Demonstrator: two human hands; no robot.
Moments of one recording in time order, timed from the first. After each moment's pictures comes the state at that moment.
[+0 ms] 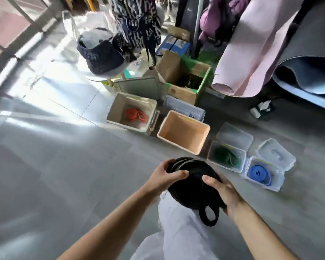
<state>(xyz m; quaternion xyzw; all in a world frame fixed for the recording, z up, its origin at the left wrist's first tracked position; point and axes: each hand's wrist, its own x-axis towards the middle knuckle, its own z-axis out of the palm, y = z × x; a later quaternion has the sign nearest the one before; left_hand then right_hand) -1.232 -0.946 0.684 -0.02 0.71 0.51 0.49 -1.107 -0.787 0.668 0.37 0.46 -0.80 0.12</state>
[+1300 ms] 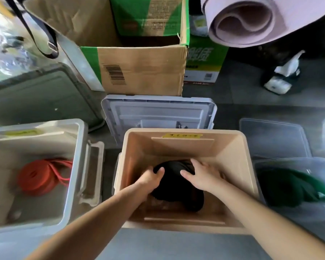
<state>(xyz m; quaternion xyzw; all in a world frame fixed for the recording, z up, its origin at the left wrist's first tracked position) -1.535 -0.796 0.030 0.17 0.85 0.20 0.46 -1.399 -0.678 0.034 0.45 0.80 -0.30 0.24</state>
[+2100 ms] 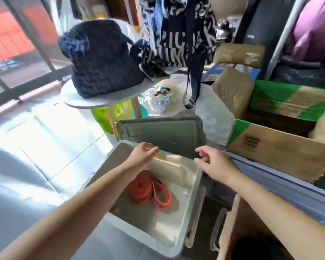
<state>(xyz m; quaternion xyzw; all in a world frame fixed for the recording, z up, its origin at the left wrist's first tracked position) -1.760 -0.954 0.218 0.02 0.85 0.48 0.20 -1.661 -0.753 0.186 0.13 0.92 -0.37 -0.02</state>
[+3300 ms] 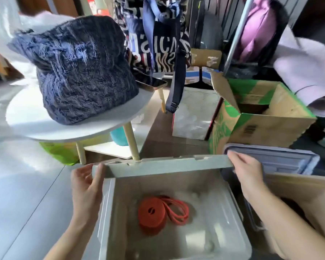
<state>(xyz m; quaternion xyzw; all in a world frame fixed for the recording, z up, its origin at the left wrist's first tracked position) -1.905 -1.121 0.189 0.13 0.73 0.67 0.05 -1.680 -0.858 0.192 0.55 0.56 -0.49 -0.37</state>
